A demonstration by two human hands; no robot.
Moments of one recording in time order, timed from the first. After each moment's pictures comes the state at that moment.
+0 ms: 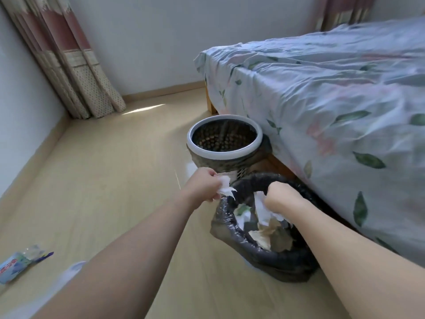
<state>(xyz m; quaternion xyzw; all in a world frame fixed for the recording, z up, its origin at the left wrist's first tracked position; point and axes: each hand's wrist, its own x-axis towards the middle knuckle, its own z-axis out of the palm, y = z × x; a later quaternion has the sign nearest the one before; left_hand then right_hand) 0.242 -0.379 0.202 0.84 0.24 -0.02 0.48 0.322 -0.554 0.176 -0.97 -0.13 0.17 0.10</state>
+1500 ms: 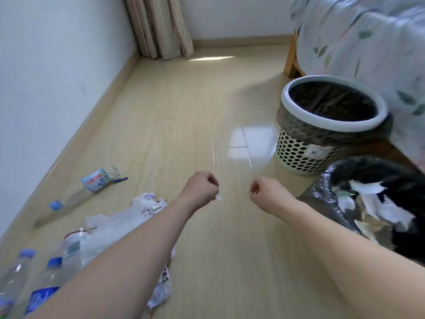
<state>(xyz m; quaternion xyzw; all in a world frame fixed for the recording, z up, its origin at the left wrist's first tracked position) 0.075 -0.224 0.091 0.78 0.40 0.03 0.49 0.202 -0.368 0.096 -0.89 -0.34 0.24 0.18</state>
